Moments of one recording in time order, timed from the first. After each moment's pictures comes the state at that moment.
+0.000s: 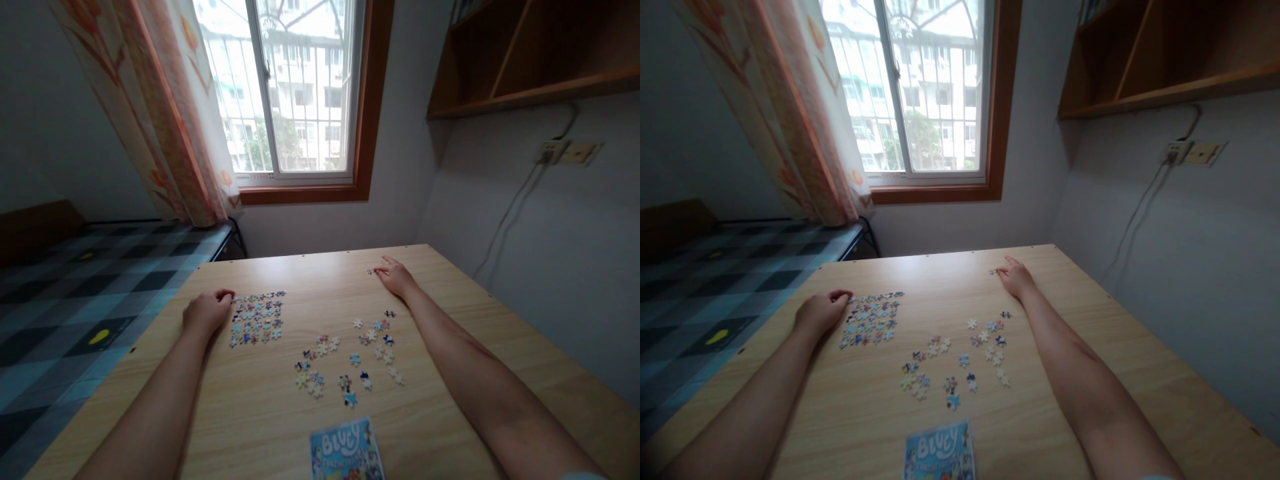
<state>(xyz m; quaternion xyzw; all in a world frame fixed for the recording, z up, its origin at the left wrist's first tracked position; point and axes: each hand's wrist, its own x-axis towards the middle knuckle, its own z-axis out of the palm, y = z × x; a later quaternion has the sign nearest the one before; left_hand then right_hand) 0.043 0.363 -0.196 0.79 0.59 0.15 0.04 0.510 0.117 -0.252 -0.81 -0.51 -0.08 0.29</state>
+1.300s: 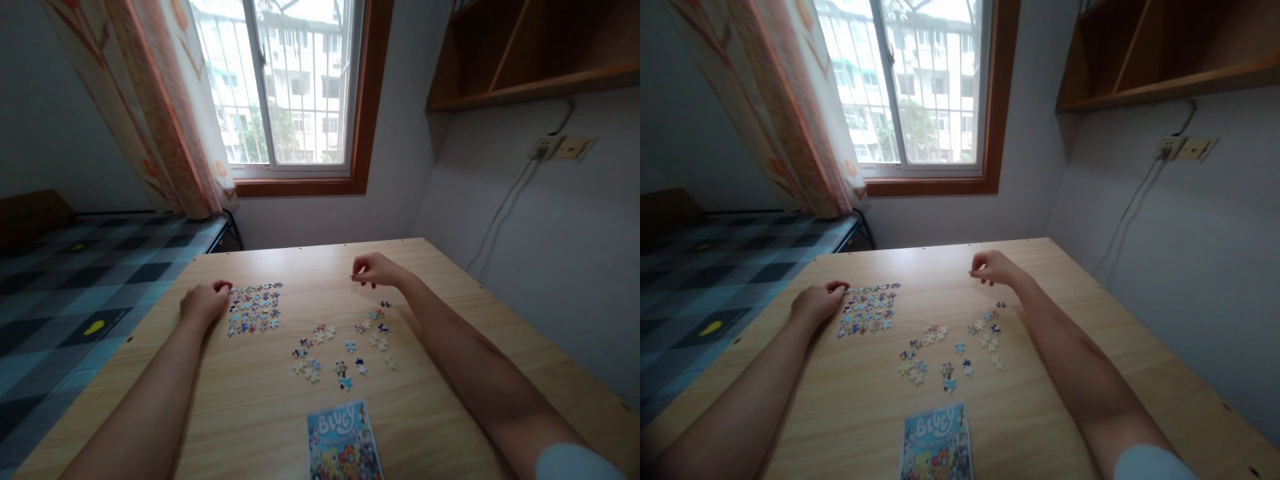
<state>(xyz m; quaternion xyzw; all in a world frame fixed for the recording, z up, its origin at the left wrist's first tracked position) 0.049 0.357 -0.188 0.79 0.59 0.14 0.05 0.430 0.106 -0.168 -0.71 -0.62 0.21 0.26</state>
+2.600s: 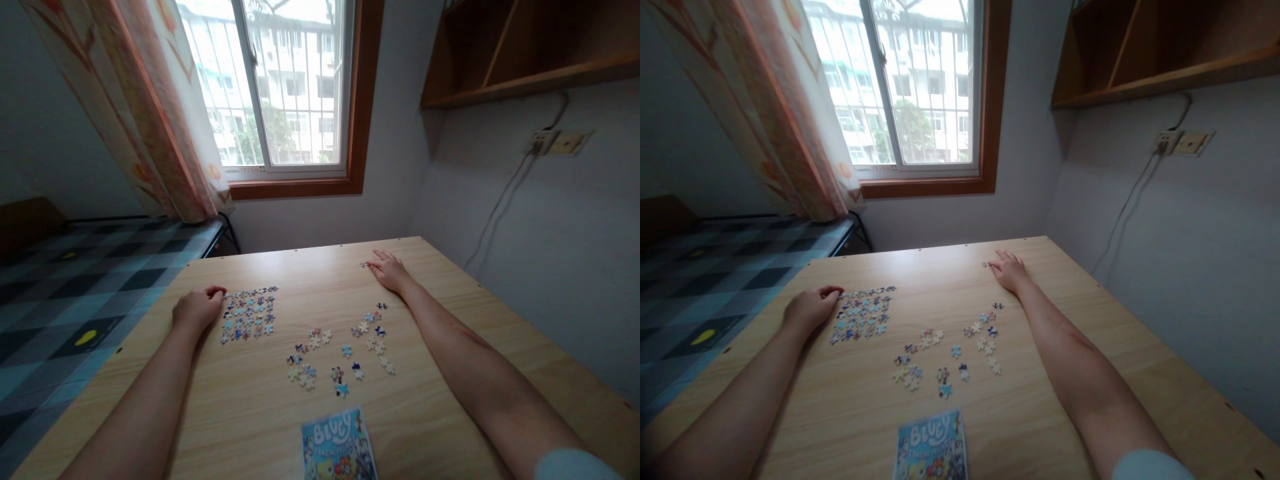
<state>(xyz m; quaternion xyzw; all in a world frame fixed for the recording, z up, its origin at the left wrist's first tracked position) 0.044 0.368 -0.196 0.80 0.58 0.14 0.03 0.498 0.103 -0.238 -0.84 -0.52 -0.07 0.17</state>
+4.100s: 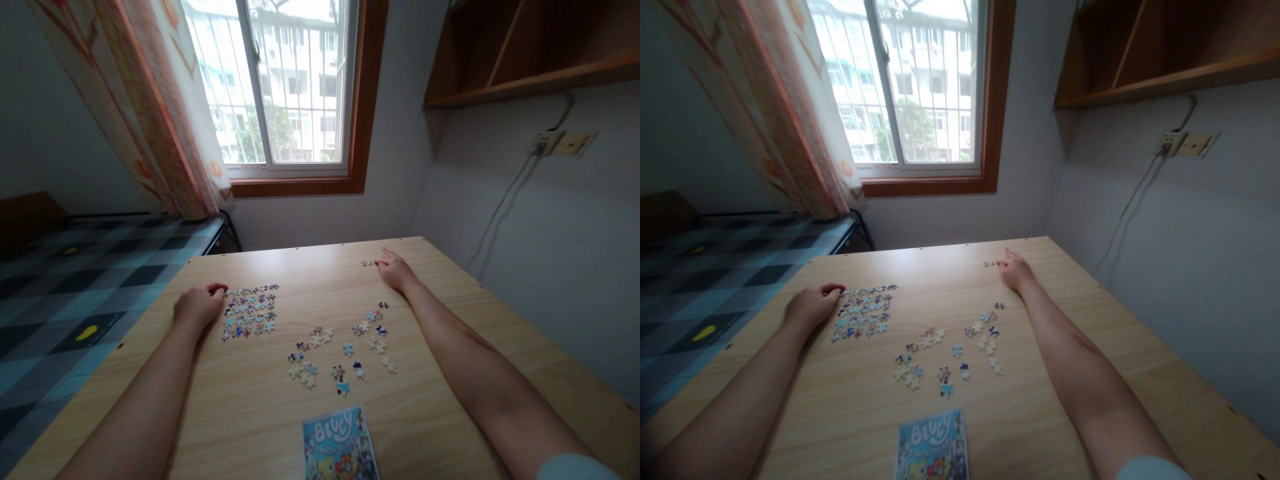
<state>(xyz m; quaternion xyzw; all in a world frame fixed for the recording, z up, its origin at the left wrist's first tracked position) 0.044 0.366 -0.196 0.81 0.57 0.14 0.04 0.513 0.104 -0.246 -0.84 -0.48 -0.07 0.24</state>
